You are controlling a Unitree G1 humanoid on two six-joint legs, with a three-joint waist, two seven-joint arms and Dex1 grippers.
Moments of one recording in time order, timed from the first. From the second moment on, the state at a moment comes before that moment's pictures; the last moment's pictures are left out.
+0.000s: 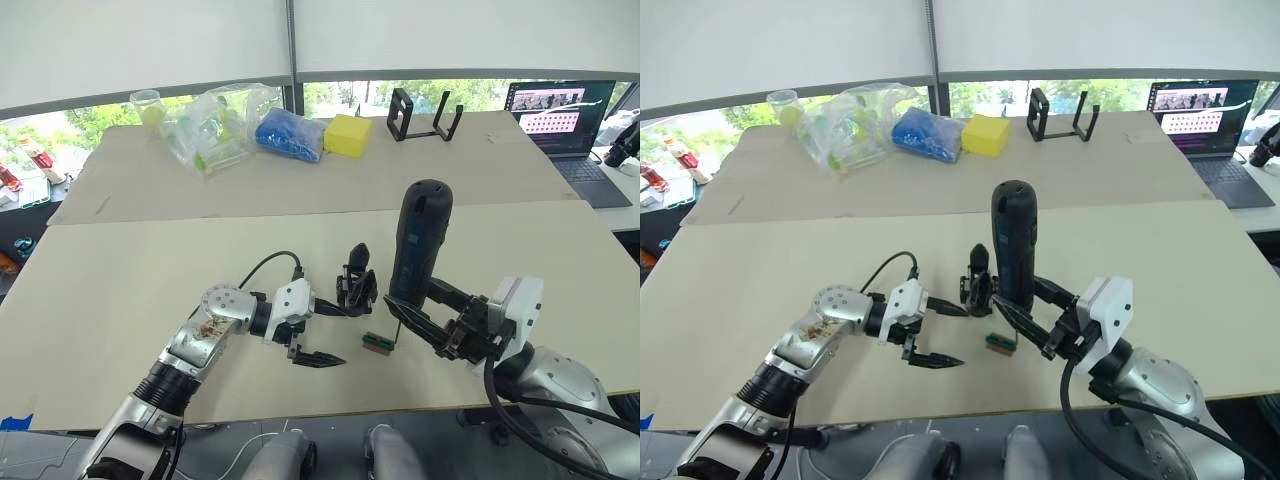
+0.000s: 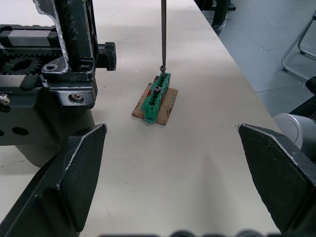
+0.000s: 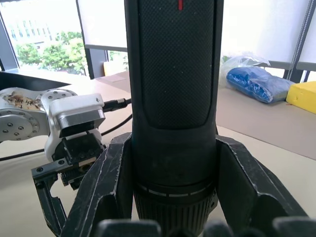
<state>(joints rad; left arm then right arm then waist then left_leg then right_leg) -0.44 0.49 -0.35 0.04 -0.25 0.19 -1.27 0.16 -0.54 -0.12 -0.77 0.61 0.34 0.57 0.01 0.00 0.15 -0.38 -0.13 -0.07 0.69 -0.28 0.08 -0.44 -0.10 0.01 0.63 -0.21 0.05</state>
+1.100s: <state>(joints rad) -0.44 0.47 -0.35 0.04 -0.25 0.19 -1.27 0.24 -0.54 -0.14 -0.75 0.59 0.33 0.61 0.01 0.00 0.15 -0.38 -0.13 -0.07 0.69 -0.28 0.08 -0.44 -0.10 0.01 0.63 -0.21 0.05</state>
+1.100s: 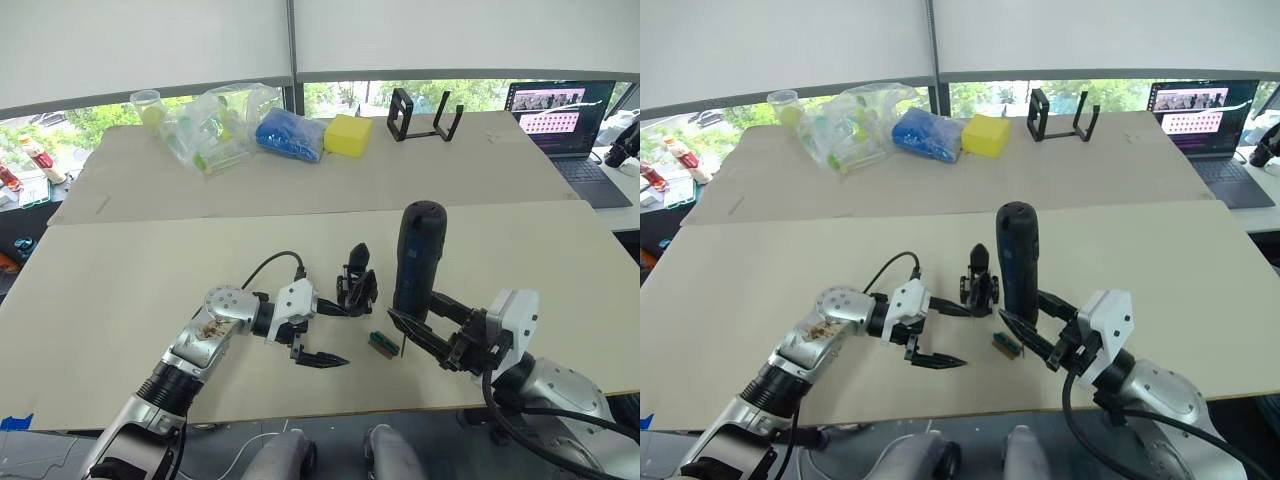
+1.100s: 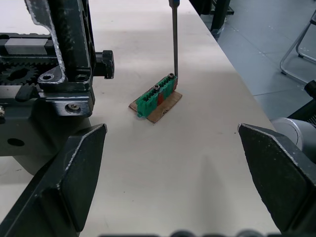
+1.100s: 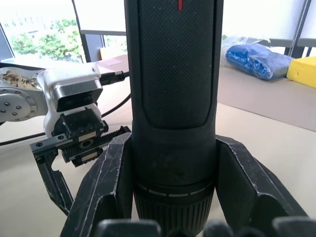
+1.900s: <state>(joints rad) -0.44 0.46 -0.35 0.05 -0.24 0.18 -1.29 0.18 -0.54 -0.14 -0.82 0.65 0.37 0.52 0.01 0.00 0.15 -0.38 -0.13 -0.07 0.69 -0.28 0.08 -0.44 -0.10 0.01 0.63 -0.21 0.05</state>
